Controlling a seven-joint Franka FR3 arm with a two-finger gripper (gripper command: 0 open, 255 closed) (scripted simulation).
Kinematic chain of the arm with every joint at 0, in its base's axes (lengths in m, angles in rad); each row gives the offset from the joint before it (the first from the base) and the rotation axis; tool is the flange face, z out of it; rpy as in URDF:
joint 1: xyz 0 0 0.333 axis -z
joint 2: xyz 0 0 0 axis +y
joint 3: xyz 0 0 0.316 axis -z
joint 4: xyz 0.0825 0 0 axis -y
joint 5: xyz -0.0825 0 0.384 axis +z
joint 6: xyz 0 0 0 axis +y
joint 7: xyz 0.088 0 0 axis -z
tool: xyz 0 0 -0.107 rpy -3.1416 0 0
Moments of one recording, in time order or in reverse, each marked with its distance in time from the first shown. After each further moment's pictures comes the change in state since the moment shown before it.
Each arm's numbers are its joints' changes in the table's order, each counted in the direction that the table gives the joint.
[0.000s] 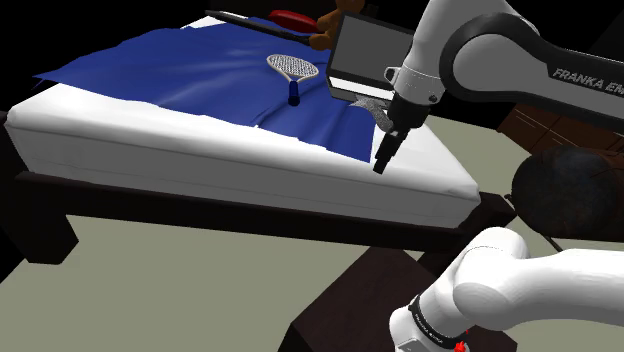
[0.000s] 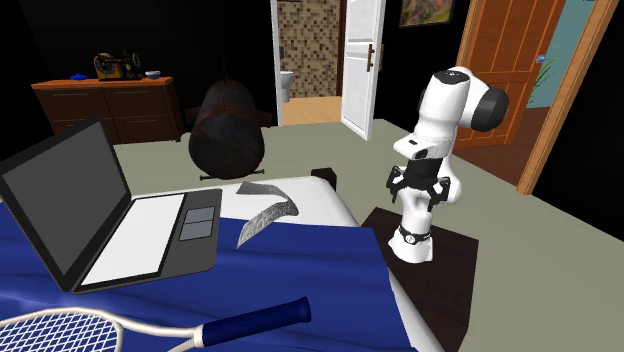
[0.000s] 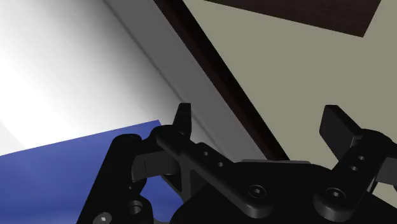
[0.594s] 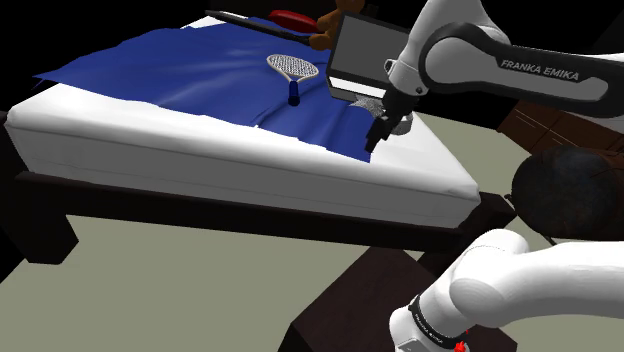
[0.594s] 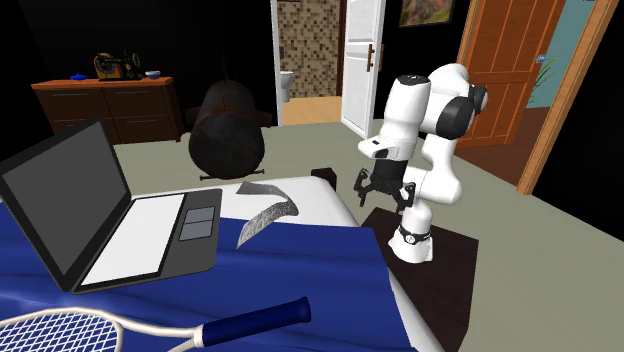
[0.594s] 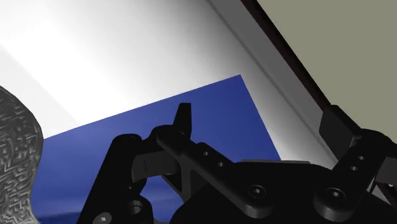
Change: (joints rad) arm 0.075 0.122 0.097 0.029 -0.064 -0.200 -0.039
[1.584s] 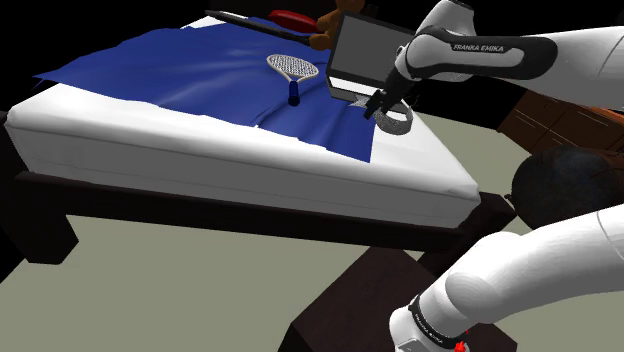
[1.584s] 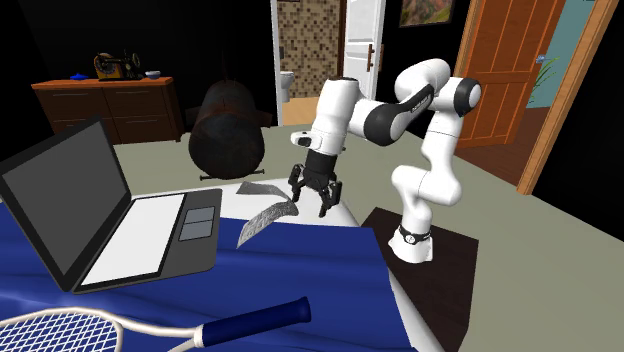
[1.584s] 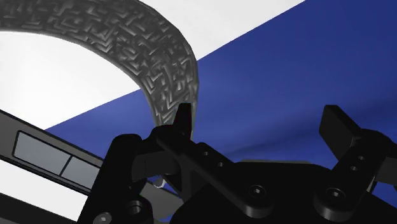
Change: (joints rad) arm 0.097 0.293 0.205 0.182 -0.002 -0.346 -0.087
